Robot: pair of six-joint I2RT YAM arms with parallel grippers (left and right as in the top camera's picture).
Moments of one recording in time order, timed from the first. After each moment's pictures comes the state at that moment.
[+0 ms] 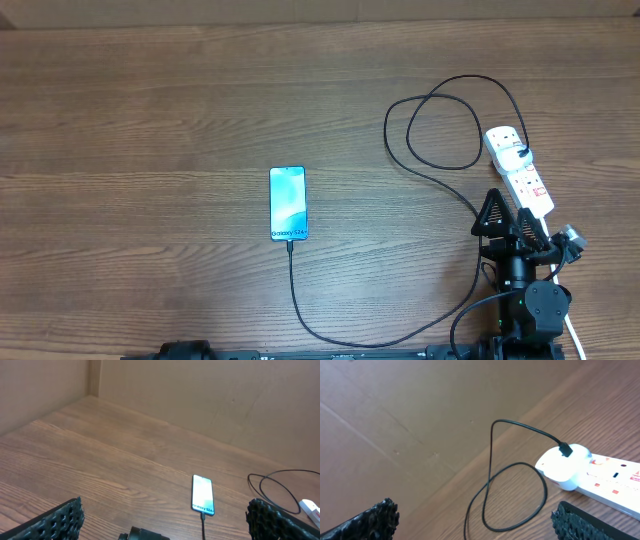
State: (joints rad) left arm 0.04 0.02 1.51 -1.69 -0.12 -0.34; right arm -0.06 0.02 0.04 -0.07 0.05 0.73
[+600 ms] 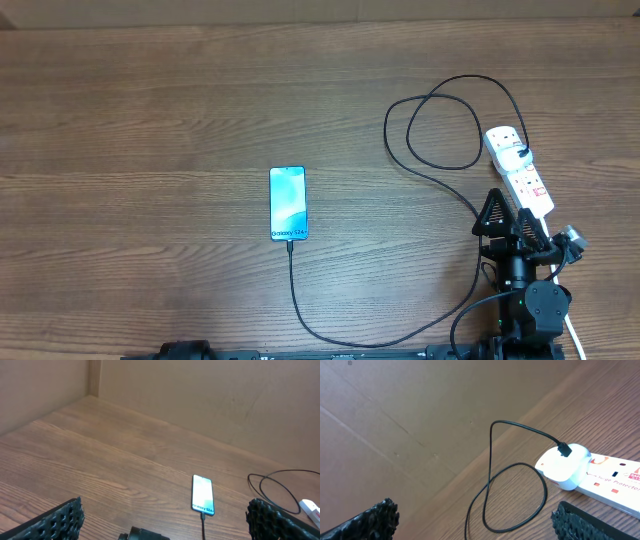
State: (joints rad) left arm 0.04 0.02 1.51 -1.69 -0.12 -0.34; right arm -0.06 0.02 0.04 -0.07 0.06 0.75
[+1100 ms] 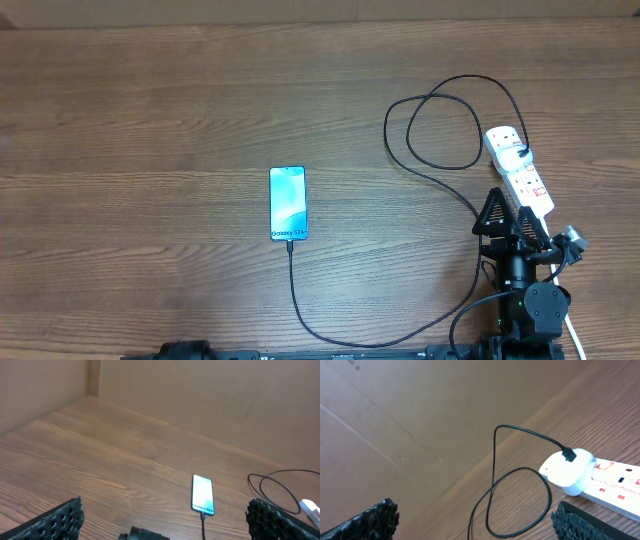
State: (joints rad) left arm 0.04 0.02 1.51 -1.69 -0.12 -0.34; right arm -0.06 0.02 0.02 -0.02 0.06 0.75
